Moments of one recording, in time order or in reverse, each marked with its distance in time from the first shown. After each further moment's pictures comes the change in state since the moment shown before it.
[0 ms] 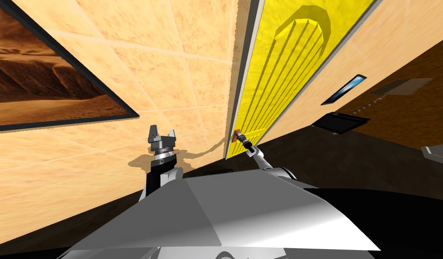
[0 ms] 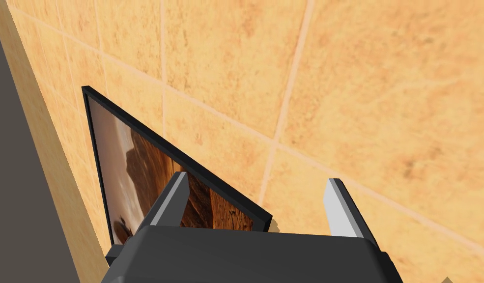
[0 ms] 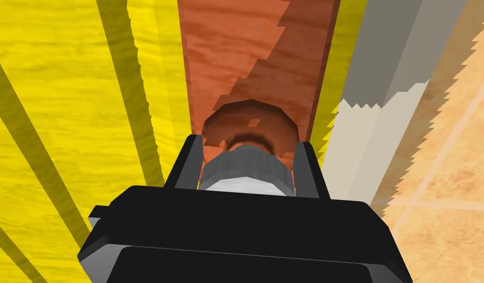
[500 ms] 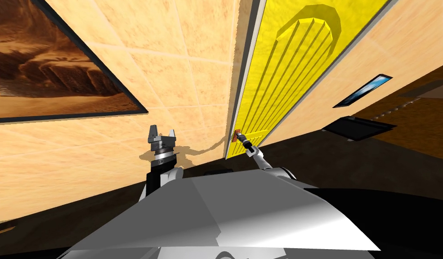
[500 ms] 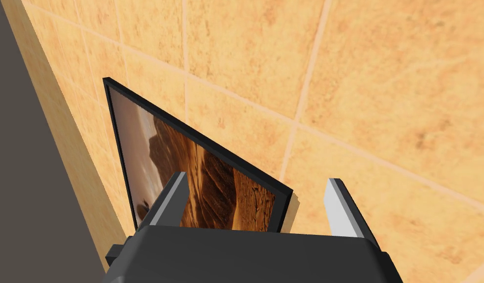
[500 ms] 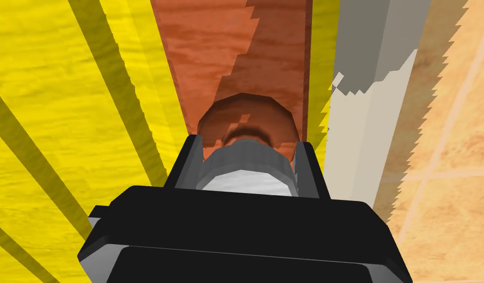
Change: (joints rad) arm -0.002 0.004 0.006 0.005 -0.058 0.007 -0.091
